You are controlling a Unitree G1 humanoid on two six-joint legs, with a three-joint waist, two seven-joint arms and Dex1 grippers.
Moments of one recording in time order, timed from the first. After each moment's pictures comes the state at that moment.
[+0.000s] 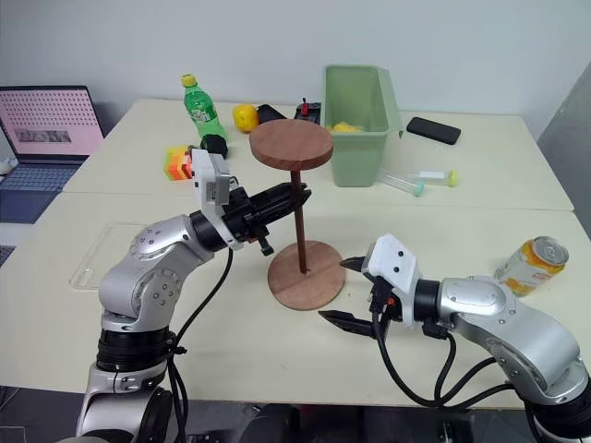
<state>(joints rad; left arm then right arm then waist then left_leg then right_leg) -0.54 0.37 0.05 -0.22 -0.53 0.51 -0.82 -0.30 -0.75 0.12 -0.75 0.69 0.86 0.64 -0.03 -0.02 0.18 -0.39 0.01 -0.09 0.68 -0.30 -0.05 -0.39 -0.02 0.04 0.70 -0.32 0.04</state>
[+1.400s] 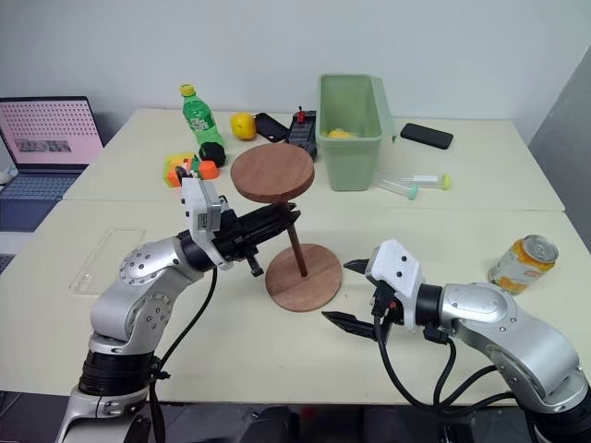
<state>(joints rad) -0.40 0.47 0.01 -0.24 -0.52 0.36 -0.82 -0.25 -0.73 0.11 -0.76 0.65 0.83 0.63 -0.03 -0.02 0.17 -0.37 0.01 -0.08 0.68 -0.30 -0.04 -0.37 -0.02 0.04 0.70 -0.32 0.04</state>
